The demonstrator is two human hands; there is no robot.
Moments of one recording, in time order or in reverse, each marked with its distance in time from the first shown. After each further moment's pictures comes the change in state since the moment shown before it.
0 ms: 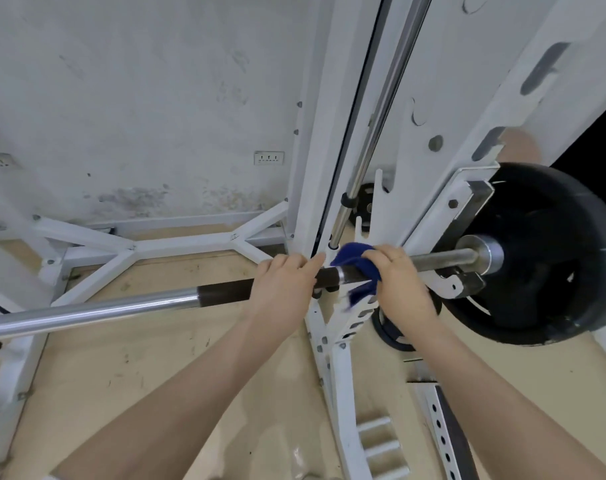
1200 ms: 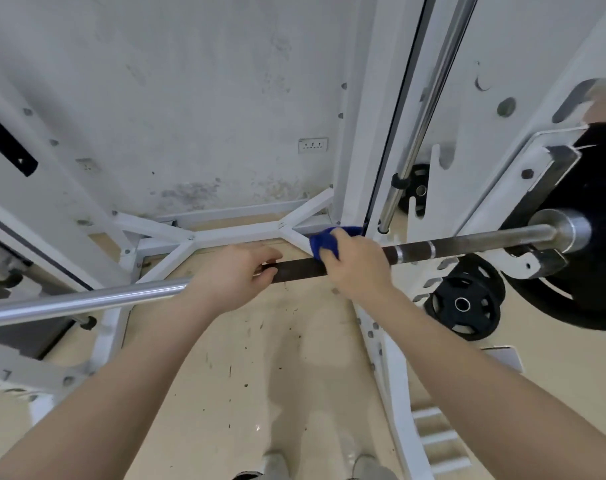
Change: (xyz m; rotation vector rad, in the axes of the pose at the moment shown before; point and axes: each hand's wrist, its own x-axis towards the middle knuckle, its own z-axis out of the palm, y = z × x) left_hand -0.053 -0.120 -0.052 -0.125 -0.160 -0.093; right_hand 0.013 -0.141 0.023 0.246 -0.048 -0.077
